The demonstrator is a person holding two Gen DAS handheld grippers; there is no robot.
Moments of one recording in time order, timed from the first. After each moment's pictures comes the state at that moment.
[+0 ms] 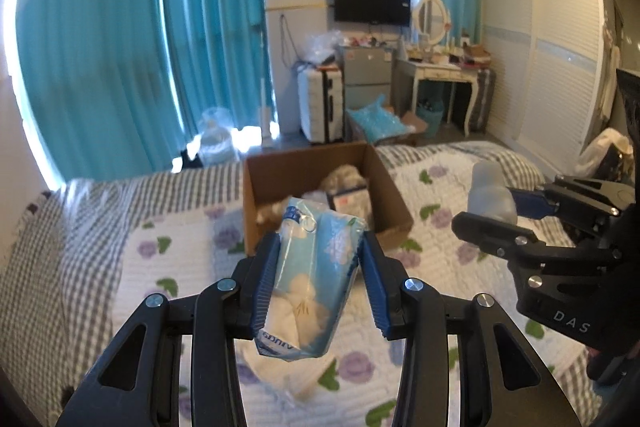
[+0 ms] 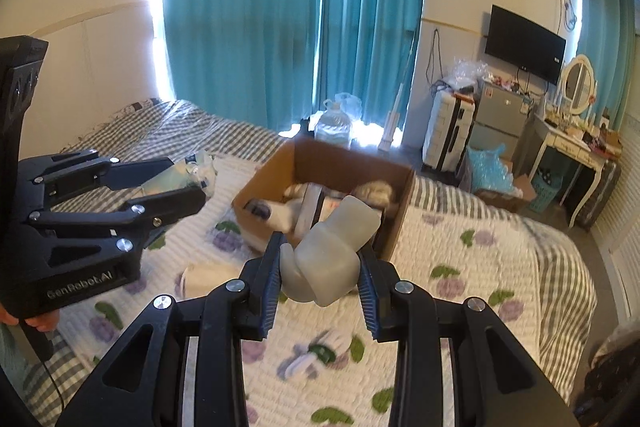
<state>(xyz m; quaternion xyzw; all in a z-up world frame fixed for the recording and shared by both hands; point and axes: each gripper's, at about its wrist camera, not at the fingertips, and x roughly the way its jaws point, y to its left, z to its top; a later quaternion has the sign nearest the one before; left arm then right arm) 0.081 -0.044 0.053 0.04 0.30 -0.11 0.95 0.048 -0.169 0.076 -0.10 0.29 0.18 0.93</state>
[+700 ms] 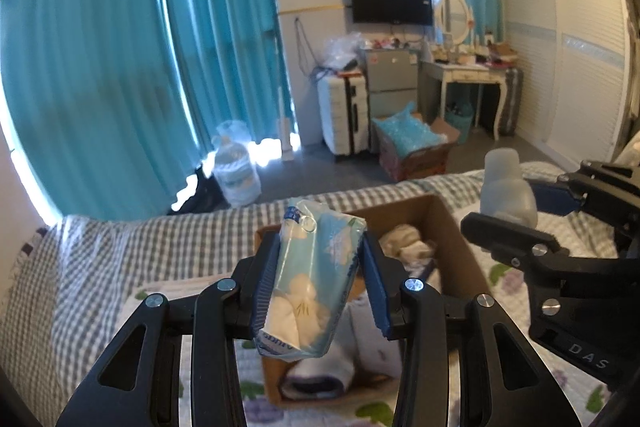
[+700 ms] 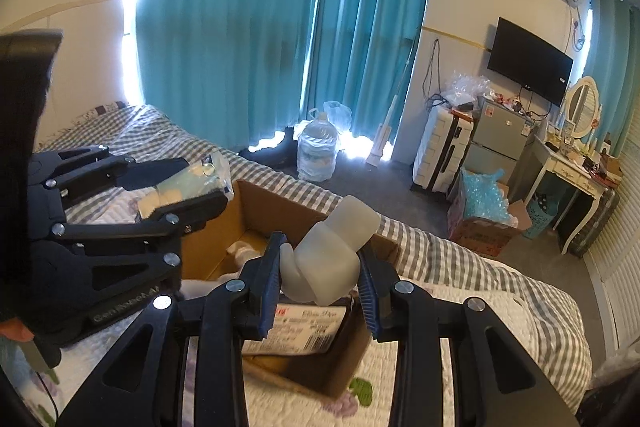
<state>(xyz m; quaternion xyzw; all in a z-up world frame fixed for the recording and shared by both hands) 0.231 -0.039 0.035 0.07 0.28 -0.08 0.95 0.205 -0.146 0.063 -0.13 0.29 0.17 0.93</state>
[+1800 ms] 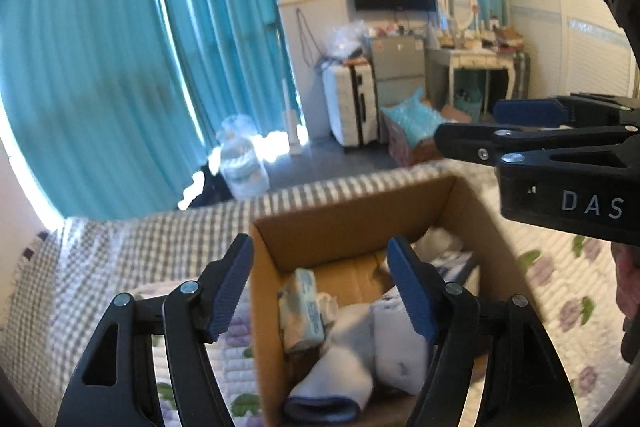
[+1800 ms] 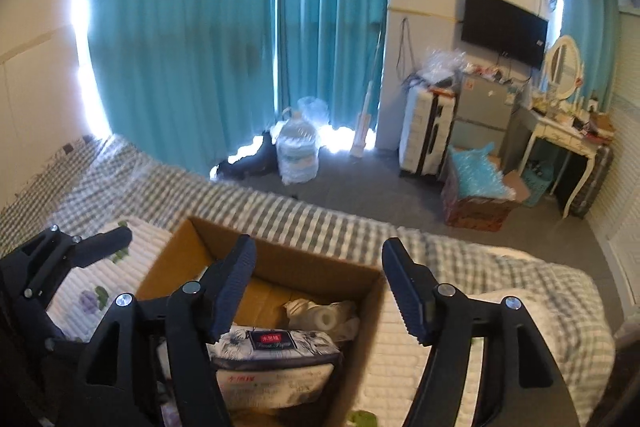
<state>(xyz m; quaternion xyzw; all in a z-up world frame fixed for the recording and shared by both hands) 0.252 -0.050 0.014 0.09 0.29 -0.06 0.95 0.259 -0.167 0.072 -0.07 0.29 0.12 0.95</state>
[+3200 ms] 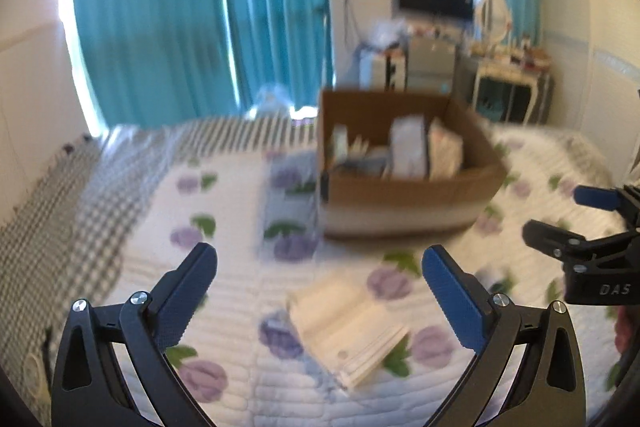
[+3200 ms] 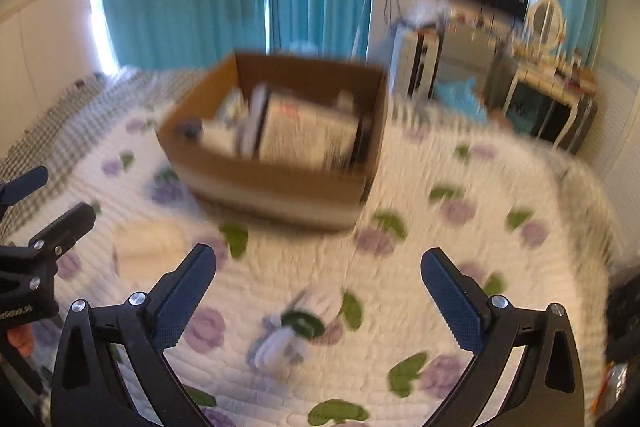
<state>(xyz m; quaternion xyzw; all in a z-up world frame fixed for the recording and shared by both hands) 0.079 -0.005 -0.049 0.02 0.30 0.00 0.95 0.084 -0.179 -0.047 -0.06 0.39 0.10 0.91</state>
